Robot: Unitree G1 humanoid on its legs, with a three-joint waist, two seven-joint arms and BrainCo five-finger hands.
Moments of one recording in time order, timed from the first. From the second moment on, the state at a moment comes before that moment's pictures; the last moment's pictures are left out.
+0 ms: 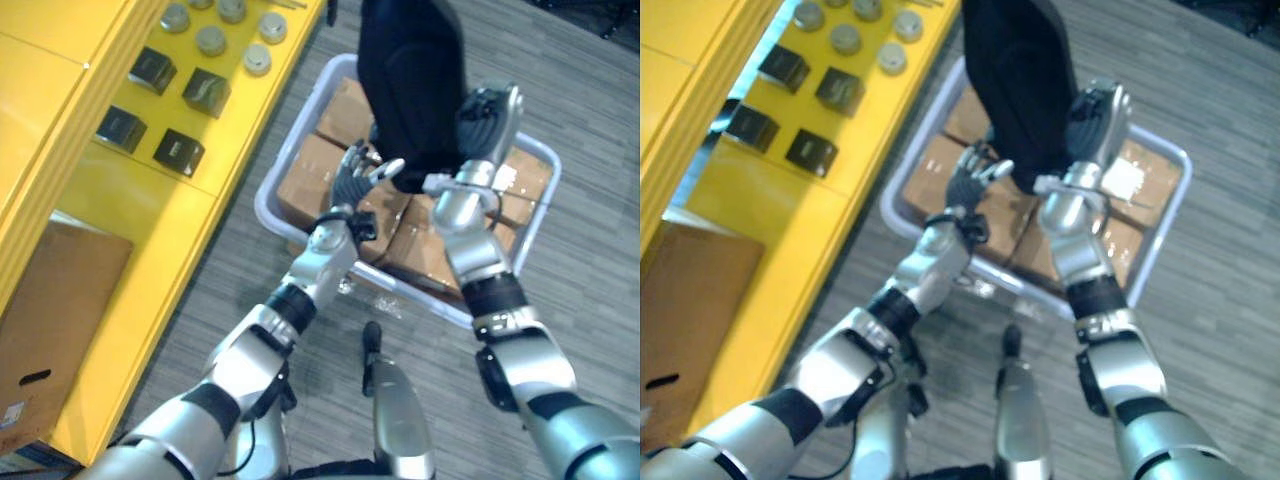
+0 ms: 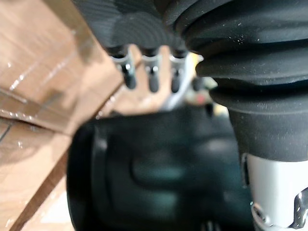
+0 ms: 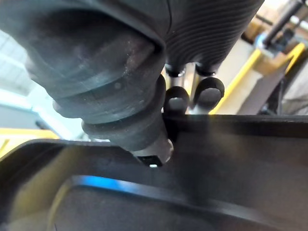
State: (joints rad) left arm -1.00 -0.09 -0.44 0.79 -0.70 -0.18 0.36; right arm -0.86 -0.27 0.14 0.48 -0.29 0.00 -0.76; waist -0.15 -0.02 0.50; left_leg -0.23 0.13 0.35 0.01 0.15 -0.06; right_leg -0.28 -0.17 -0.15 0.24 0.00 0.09
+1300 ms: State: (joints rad) left arm -0.90 -0.09 -0.43 0.81 -0.86 -0.34 0.36; right arm -0.66 -0.18 0.28 0.16 -0.21 -0.03 -0.76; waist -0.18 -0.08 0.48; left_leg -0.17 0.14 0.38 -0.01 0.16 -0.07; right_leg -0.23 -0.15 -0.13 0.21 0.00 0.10
